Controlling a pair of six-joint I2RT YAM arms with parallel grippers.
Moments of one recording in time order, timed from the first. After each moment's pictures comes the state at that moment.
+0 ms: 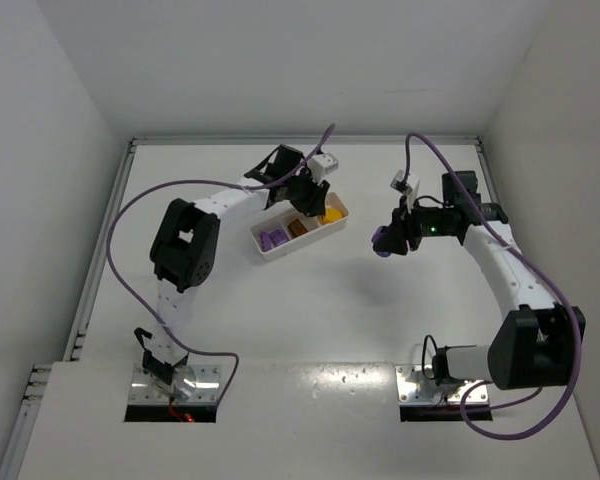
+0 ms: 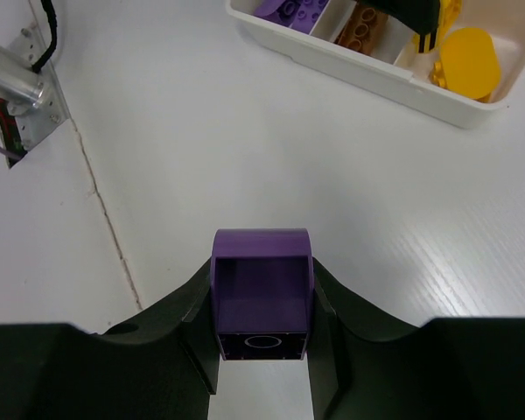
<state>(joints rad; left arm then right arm) -0.51 2.11 1.64 -0.24 0.44 0.18 0.03 1.32 1.01 -0.69 -0.97 -0.54</state>
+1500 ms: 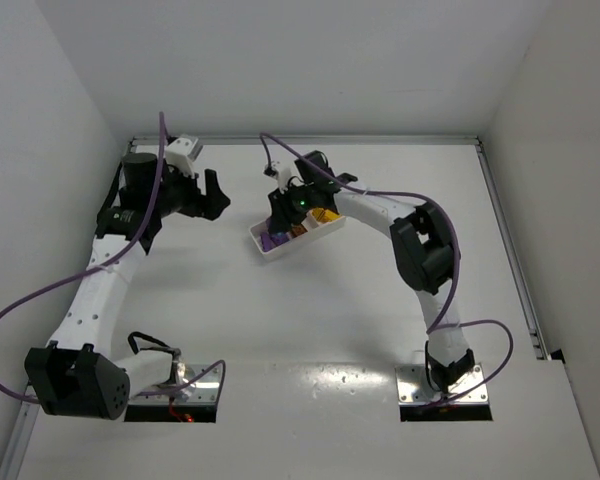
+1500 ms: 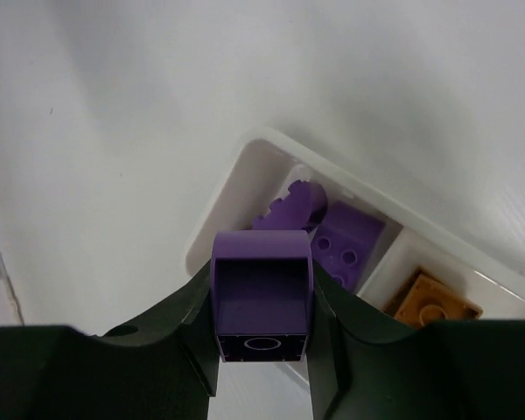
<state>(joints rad) -0.05 1.15 1.12 -0.44 0.43 0.03 0.59 2.17 1.66 -0.31 -0.61 -0.06</state>
